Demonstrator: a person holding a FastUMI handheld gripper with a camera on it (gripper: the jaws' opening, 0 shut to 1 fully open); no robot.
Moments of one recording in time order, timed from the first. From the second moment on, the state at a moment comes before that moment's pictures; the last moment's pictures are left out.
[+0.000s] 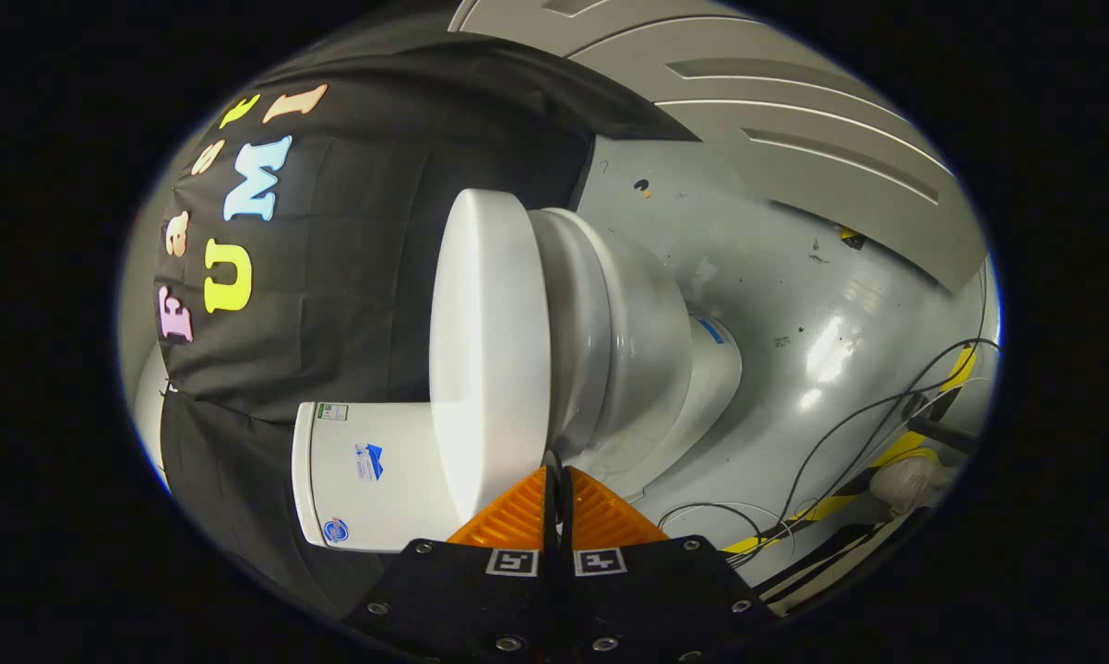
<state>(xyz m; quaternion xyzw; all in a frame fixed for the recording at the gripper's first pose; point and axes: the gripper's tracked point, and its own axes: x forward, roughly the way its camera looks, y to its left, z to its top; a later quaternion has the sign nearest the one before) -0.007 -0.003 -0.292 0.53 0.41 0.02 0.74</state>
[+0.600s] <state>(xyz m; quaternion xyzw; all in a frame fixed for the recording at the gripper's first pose) -0.004 0.004 -0.246 0.47 0.40 -0.01 0.78</state>
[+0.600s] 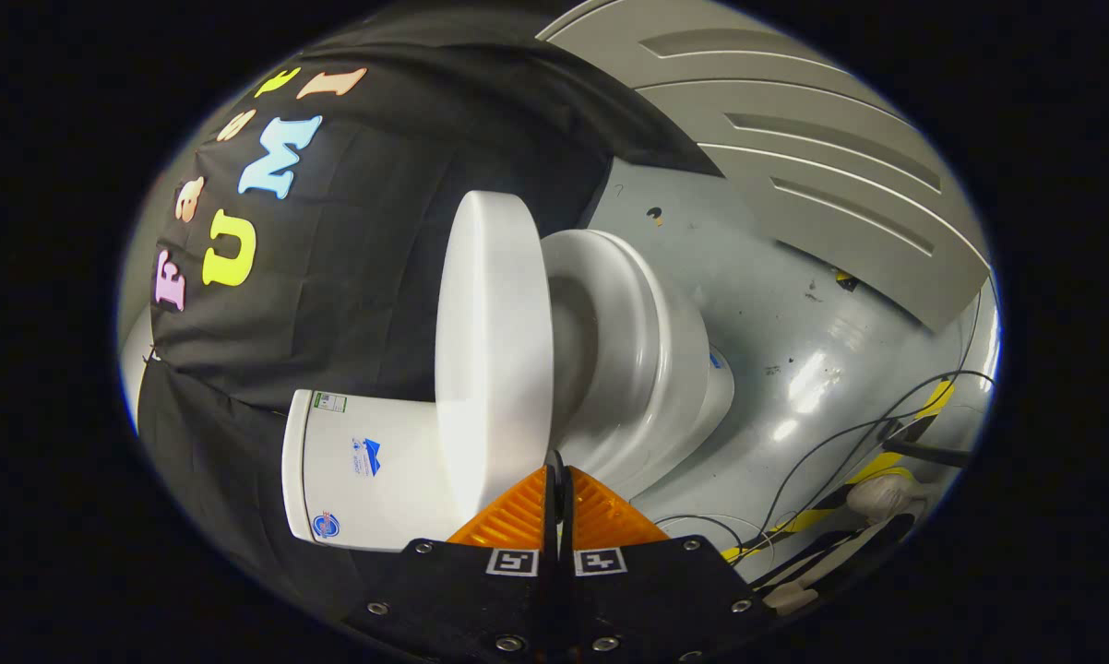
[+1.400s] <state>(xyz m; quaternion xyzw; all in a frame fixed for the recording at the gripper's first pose) 0.000 0.031 -0.174 0.36 0.35 -0.02 0.86</state>
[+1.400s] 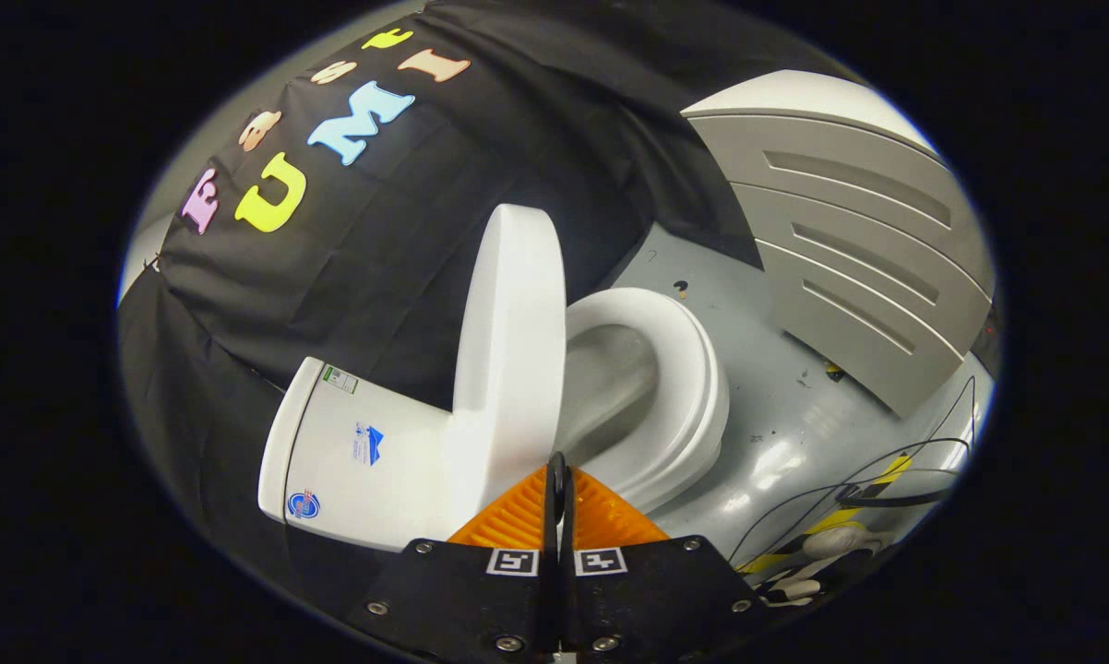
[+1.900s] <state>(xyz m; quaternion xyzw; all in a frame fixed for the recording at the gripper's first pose) 0.007 0.046 -0.144 0.31 0.31 -0.03 0.90</state>
